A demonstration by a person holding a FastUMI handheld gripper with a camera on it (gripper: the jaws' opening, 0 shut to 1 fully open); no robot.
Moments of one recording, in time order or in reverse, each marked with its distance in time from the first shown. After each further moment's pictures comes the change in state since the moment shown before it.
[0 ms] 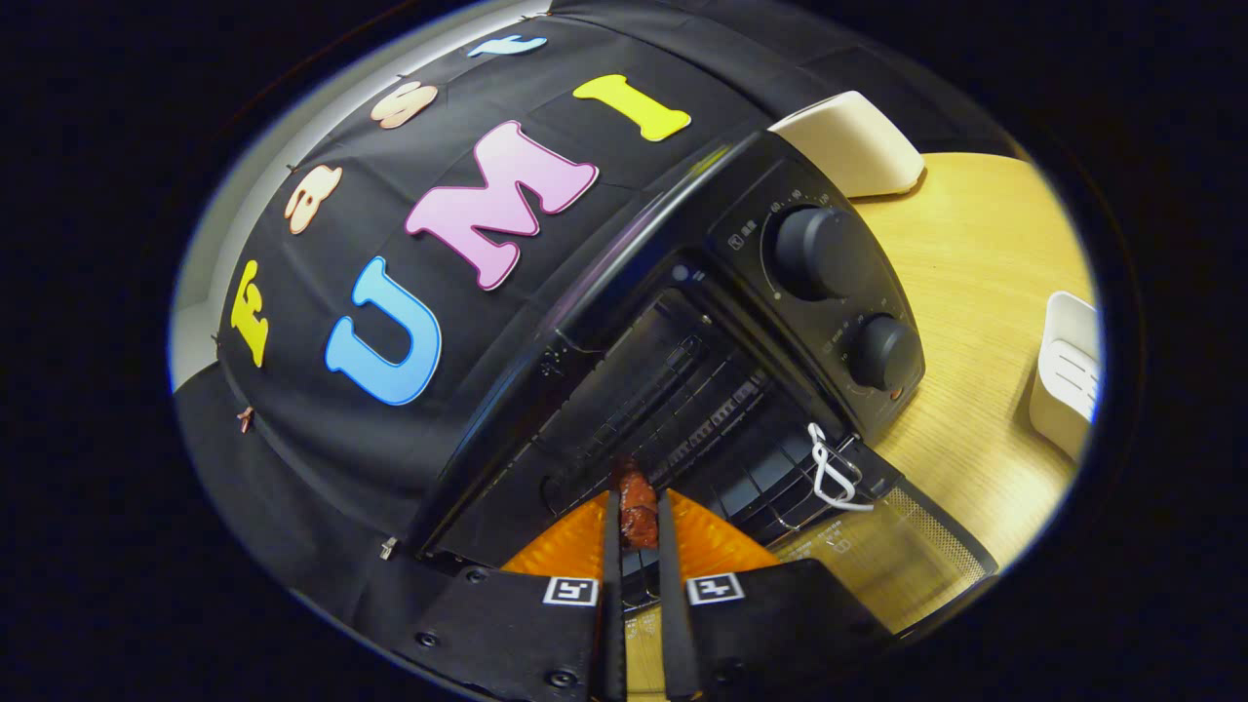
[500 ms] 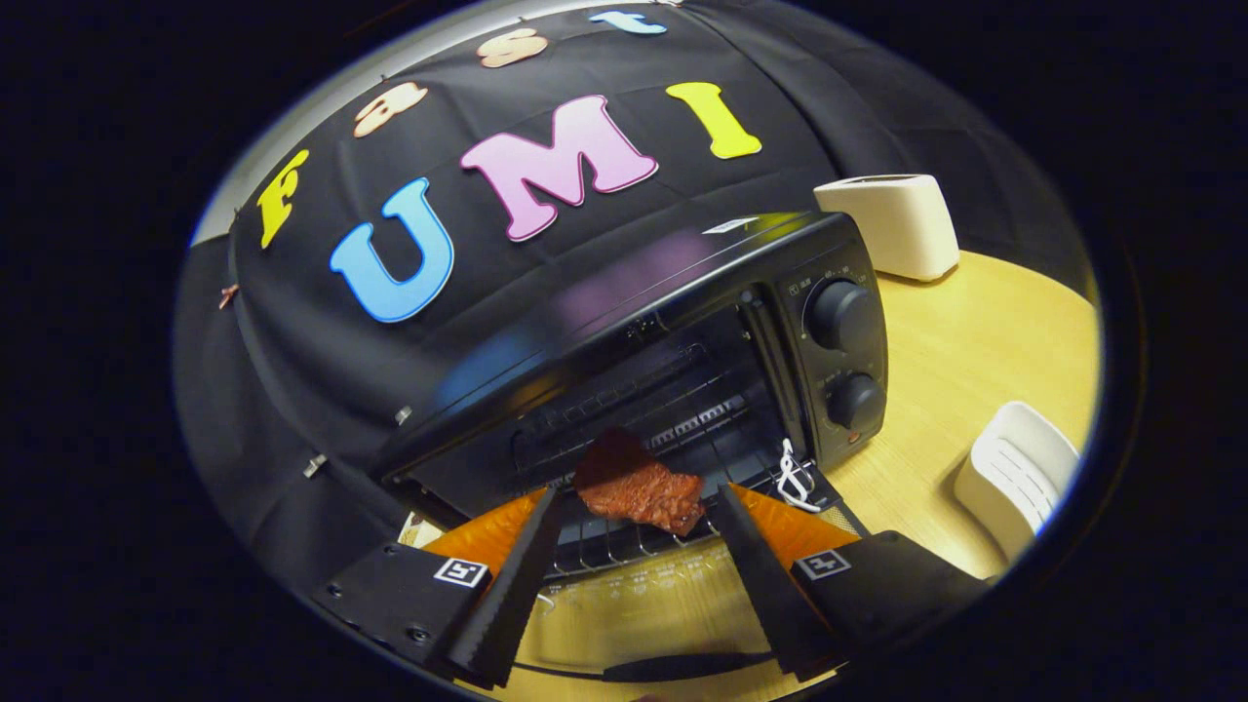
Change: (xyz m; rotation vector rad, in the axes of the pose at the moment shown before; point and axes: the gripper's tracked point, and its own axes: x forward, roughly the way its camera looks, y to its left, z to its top) arm -0.040 0.002 -0.016 -0.329 0.049 -0.056
